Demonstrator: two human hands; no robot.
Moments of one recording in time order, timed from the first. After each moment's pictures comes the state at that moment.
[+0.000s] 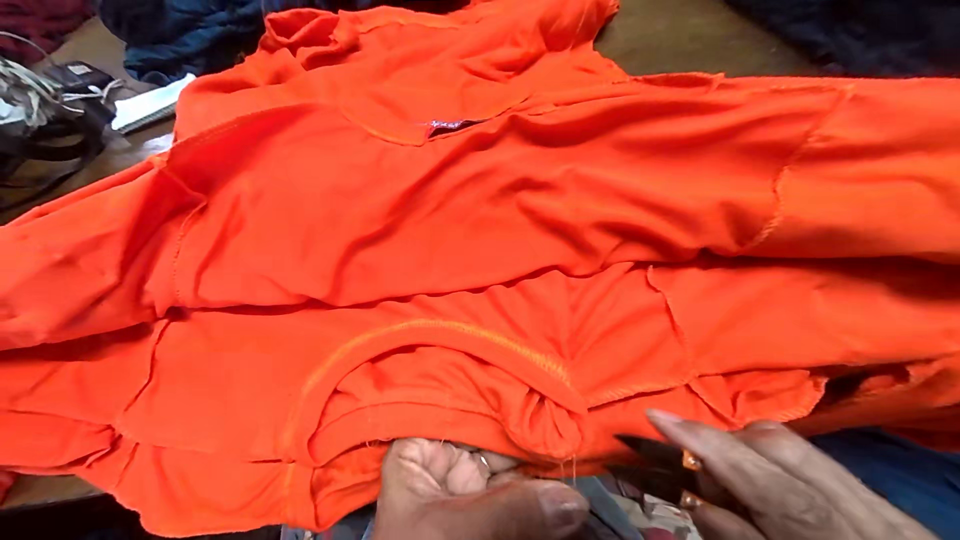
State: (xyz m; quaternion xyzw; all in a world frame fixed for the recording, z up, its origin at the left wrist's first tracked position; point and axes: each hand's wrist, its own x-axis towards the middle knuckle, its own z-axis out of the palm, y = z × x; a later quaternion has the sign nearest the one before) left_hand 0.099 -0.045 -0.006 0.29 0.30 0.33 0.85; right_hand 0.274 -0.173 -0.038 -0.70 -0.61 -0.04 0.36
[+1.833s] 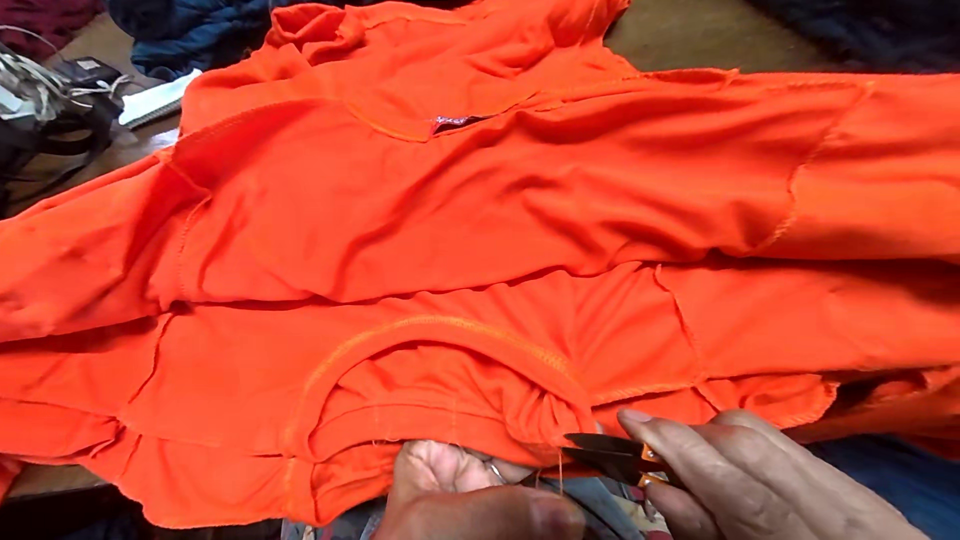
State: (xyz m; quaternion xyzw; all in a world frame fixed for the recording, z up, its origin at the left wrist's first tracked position) left_hand 0.094 -0.045 -0.008 0.23 0.25 0.29 0.89; right_hand 0.277 -0.153 -0.043 -0.66 -0.65 -0.12 0.35
